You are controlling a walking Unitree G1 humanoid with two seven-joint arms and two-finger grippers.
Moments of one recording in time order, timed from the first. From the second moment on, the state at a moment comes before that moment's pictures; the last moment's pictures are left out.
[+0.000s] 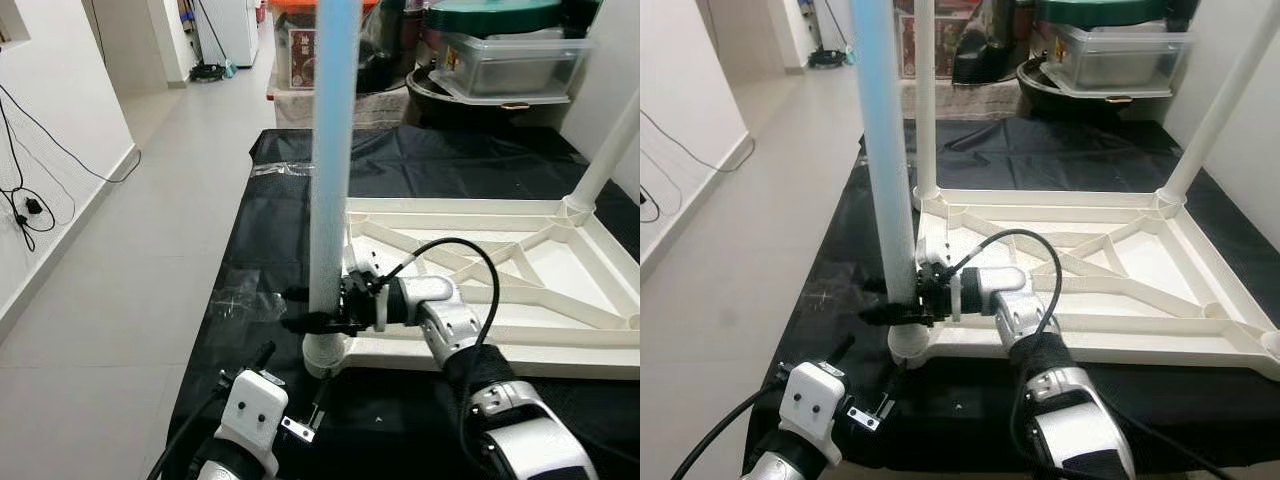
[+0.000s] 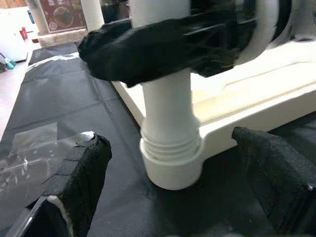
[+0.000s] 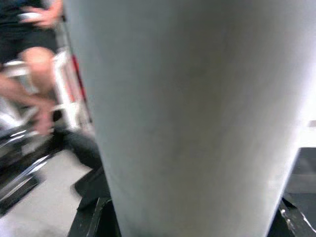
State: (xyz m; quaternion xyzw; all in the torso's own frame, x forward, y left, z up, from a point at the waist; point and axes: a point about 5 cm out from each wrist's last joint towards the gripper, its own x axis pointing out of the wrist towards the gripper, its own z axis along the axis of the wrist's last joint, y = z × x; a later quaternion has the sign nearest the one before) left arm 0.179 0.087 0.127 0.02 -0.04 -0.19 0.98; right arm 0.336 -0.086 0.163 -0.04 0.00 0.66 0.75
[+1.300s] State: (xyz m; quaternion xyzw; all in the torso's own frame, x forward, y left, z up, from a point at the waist) left arm 0.183 0.087 0.126 0.03 -0.05 -0.20 0.98; right arm 0.342 -0.111 0.150 0.04 0.00 0.20 0.98
